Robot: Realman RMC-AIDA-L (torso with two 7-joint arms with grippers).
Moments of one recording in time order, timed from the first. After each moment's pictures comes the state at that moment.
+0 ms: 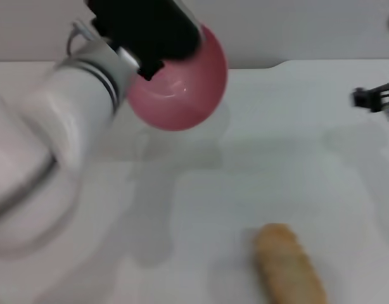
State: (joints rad) left arm -0.38 -2.07 2.17 1.74 0.49 -0.95 -0.22; right arm 0.22 2.08 -1.81 -1.83 -0.09 1.15 0.21
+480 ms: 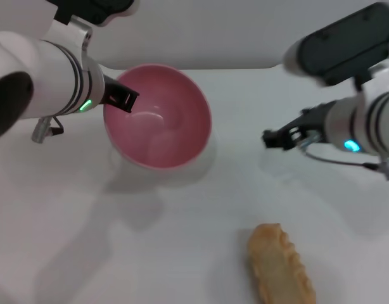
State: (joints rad) left arm -0.49 -2.06 1.90 1.76 0.00 -1.32 -0.21; right arm 0.37 2.08 -1.92 -1.66 0.15 1.14 0.13
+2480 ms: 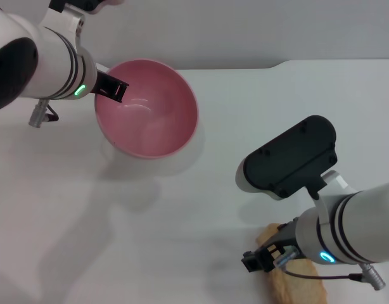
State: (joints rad) left arm -0.56 -2.06 1.81 1.62 -0.01 -1.28 -0.19; right arm 0.33 2.08 -2.19 -1.73 0.26 1.40 0.25
